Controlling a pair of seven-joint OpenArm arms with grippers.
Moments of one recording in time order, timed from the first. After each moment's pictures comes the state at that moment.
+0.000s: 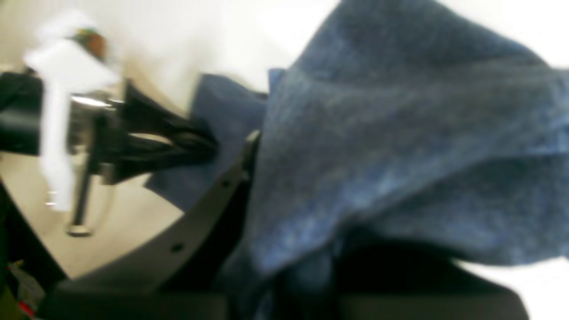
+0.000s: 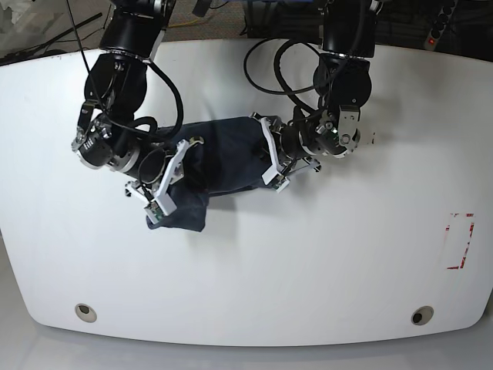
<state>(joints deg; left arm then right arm) -4.0 4.6 4.0 81.8 -9.3 -37.4 52.0 5.5 2.1 15.9 103.9 36.8 40.7 -76.1</state>
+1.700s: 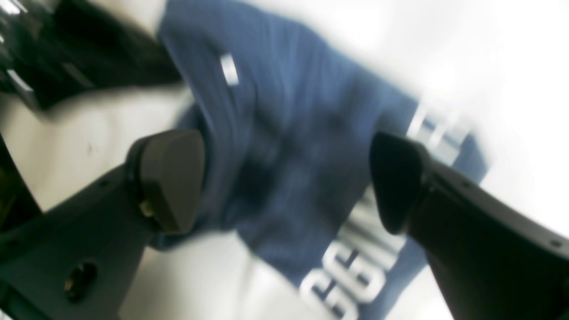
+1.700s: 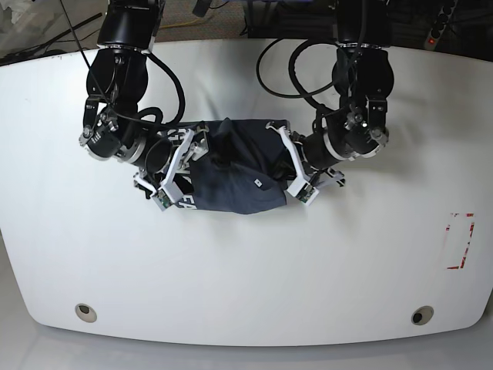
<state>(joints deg) -0.7 0.6 -0.3 98.0 -16.3 -37.8 52.0 2.4 4.6 10.9 102.3 37.5 40.7 -70.2</state>
